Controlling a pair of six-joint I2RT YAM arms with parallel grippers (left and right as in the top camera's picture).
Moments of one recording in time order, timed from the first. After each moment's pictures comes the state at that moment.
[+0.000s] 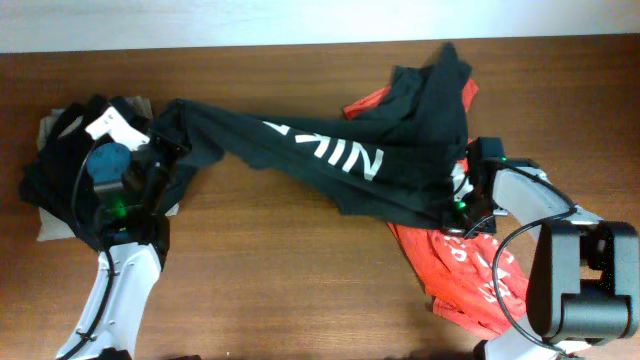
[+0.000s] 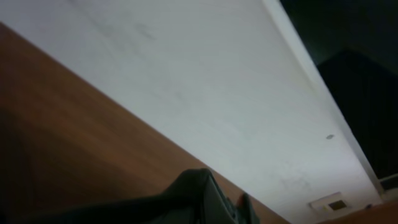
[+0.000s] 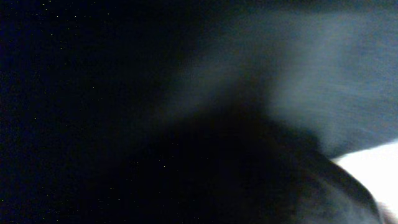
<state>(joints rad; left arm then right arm) 0.14 1.36 0.73 0.51 0.34 -0.81 -0.08 1.79 1.01 -0.83 -0.12 0.08</state>
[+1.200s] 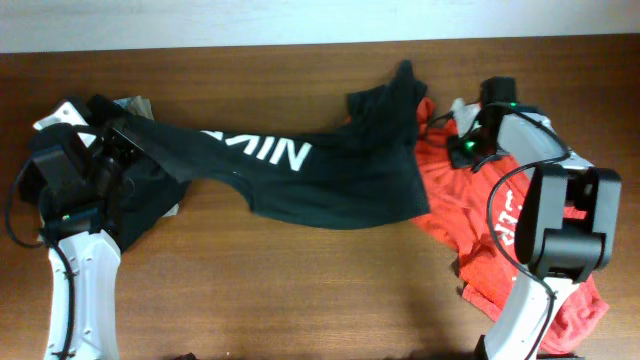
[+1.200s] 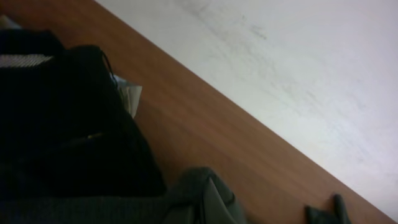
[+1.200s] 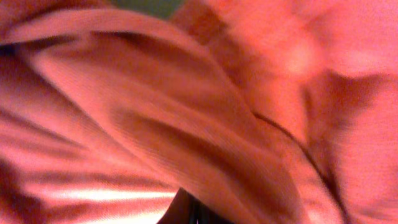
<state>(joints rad) 0.33 1.35 0.97 -0.09 0.26 -0.49 -0.15 2.14 1.50 -0.70 -0.11 -0.25</state>
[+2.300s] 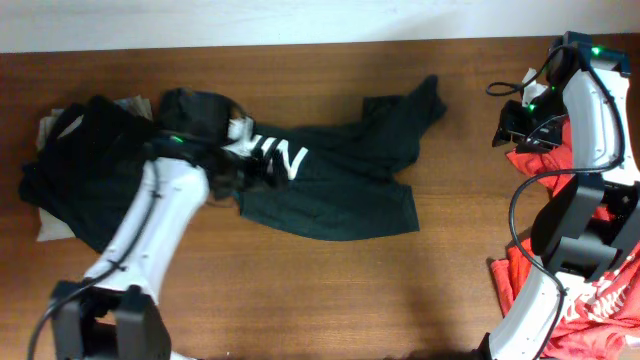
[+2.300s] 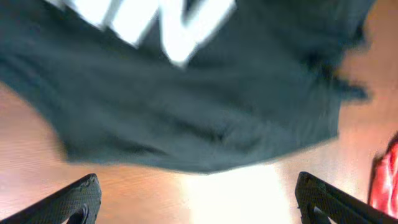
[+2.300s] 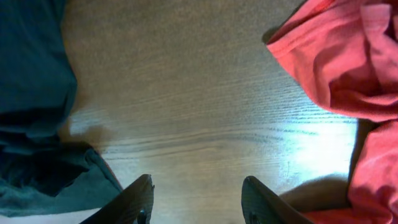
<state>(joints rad) -0.24 1.66 1.29 -0.86 0.31 -0.32 -0.27 2.17 2.04 -1.44 -0.15 -0.01</state>
